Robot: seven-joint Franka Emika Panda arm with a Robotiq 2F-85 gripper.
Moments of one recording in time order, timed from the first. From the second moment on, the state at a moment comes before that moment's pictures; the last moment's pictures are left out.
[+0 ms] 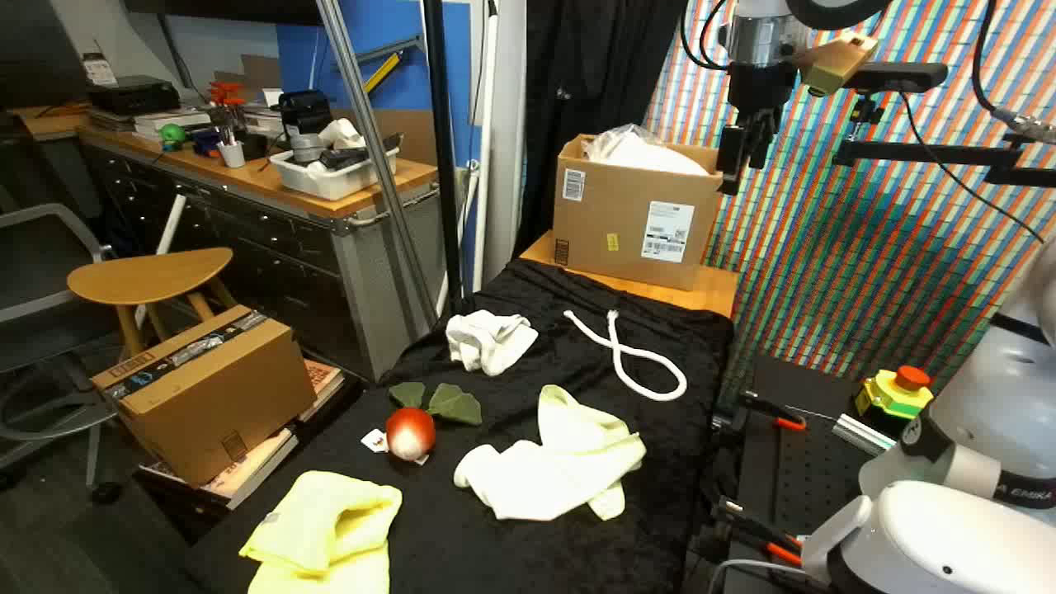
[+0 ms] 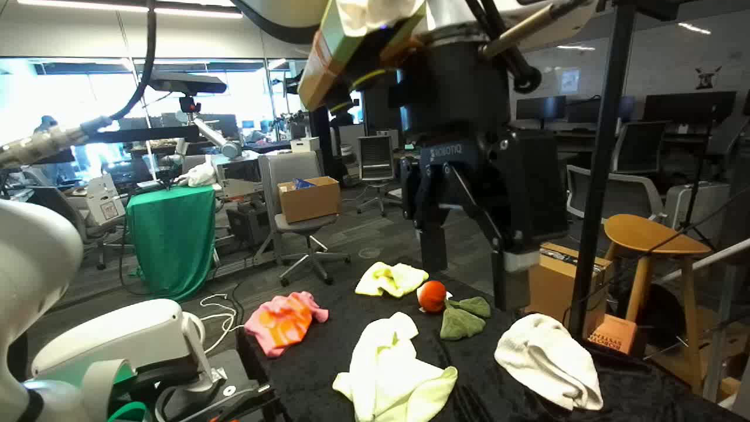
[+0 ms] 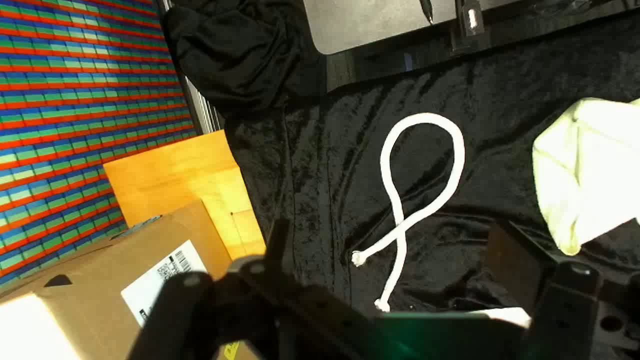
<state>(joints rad) -0.25 -0.55 -0.11 -2.51 -0.32 1.93 -0.01</state>
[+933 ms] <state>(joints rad) -0.23 -0.36 -0.14 -2.50 -0.30 2.14 0.00</state>
